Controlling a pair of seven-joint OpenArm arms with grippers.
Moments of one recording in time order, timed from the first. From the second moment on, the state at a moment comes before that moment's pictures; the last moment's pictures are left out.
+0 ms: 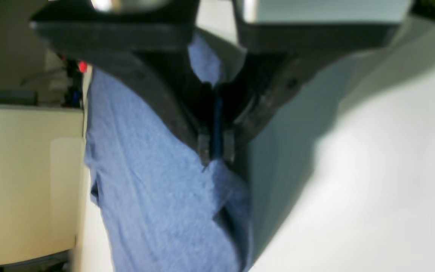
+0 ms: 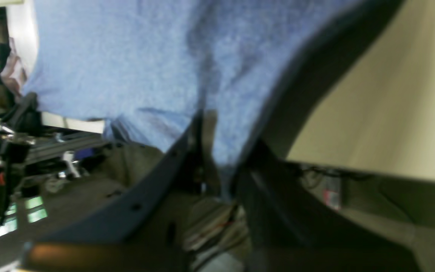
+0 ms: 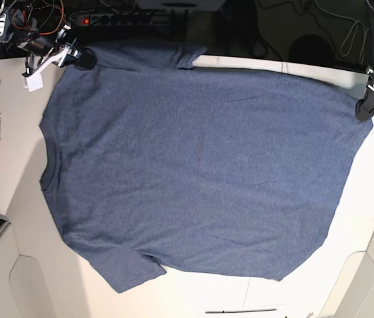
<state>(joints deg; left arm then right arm) 12.3 -22.8 -45.9 52.8 -70.7 -38.3 50.4 -22.8 6.1 30.5 83.3 54.0 31.7 -69.6</state>
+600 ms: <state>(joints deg) 7.3 -22.9 -45.4 55.4 -77.1 -38.3 55.7 -16.1 5.6 30.6 93.4 50.6 31.8 -67.3</state>
